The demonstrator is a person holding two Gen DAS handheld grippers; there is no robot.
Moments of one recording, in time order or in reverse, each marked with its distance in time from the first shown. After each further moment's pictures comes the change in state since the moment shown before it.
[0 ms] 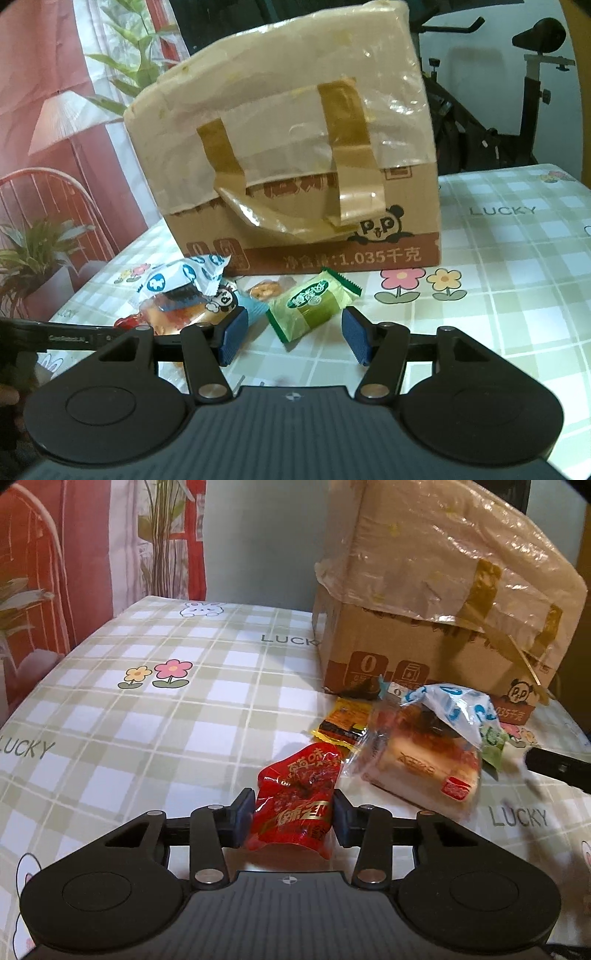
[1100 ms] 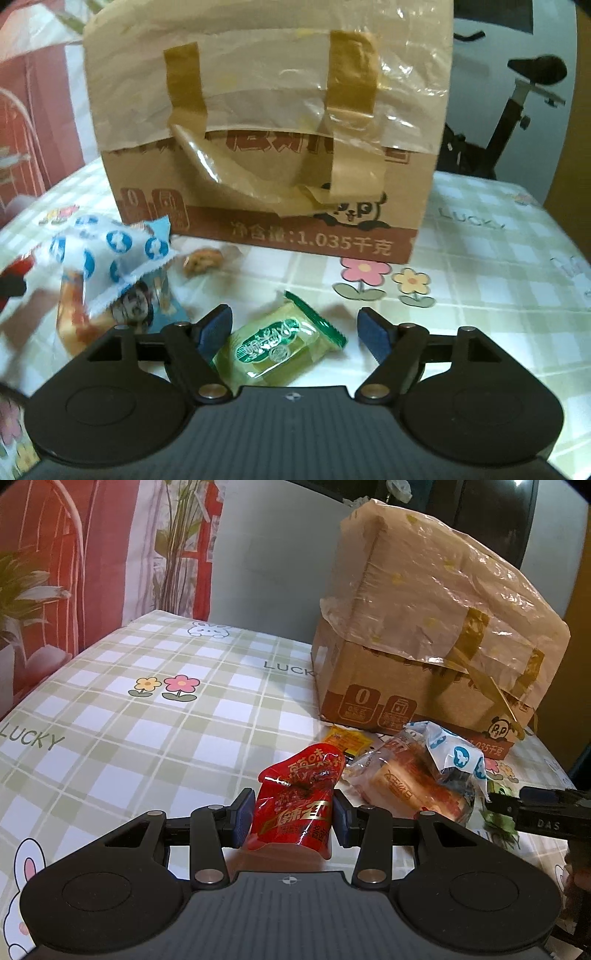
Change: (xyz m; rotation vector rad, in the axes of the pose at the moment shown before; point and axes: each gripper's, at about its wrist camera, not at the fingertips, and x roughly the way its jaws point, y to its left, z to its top) left arm -0.018 0.012 -0.005 -0.071 -0.102 -0.055; right arm 0.031 0.013 -0.004 -0.184 0.113 -0.277
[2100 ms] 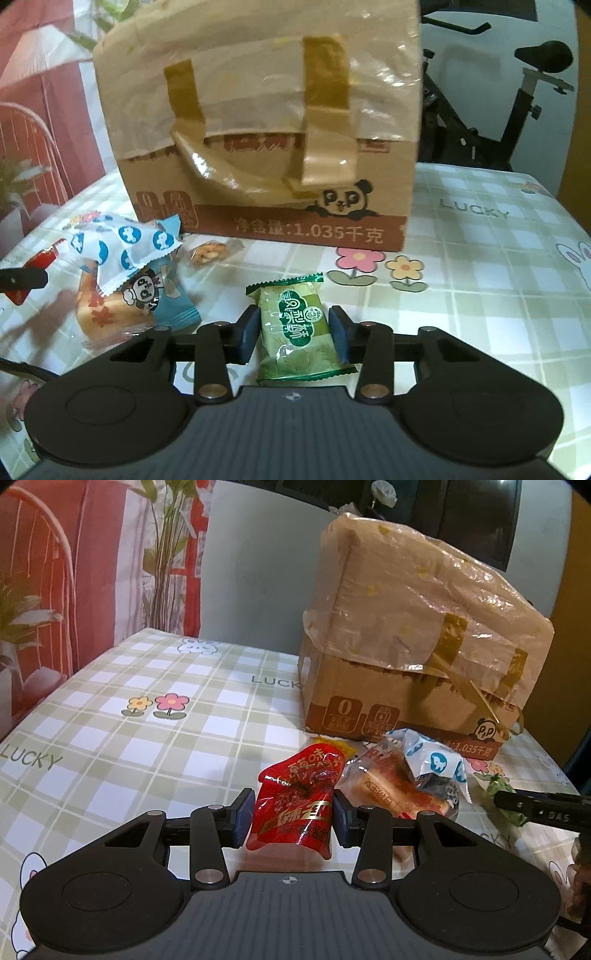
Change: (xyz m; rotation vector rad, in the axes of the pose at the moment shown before) left arm -0.012 -0.004 0.006 0.053 -0.031 -0.017; right arm -0.017 -0.028 -0.007 0.078 -0.029 0.107
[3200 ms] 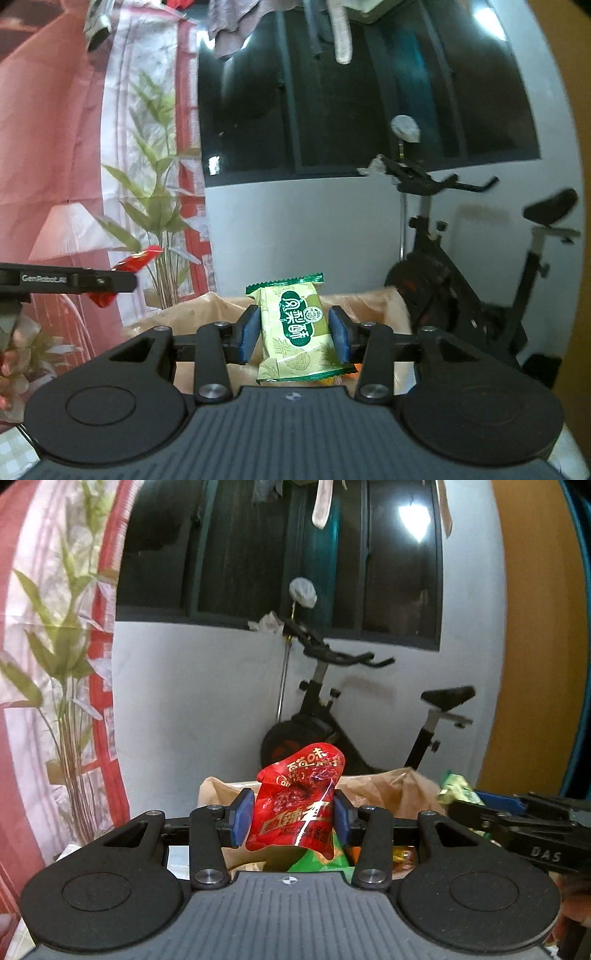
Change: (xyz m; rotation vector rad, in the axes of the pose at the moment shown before) left arm 0.020 -0.113 0.215 0.198 -0.317 -0.127; right arm -0.063 -0.003 0.183 -0.080 -0.476 0.100
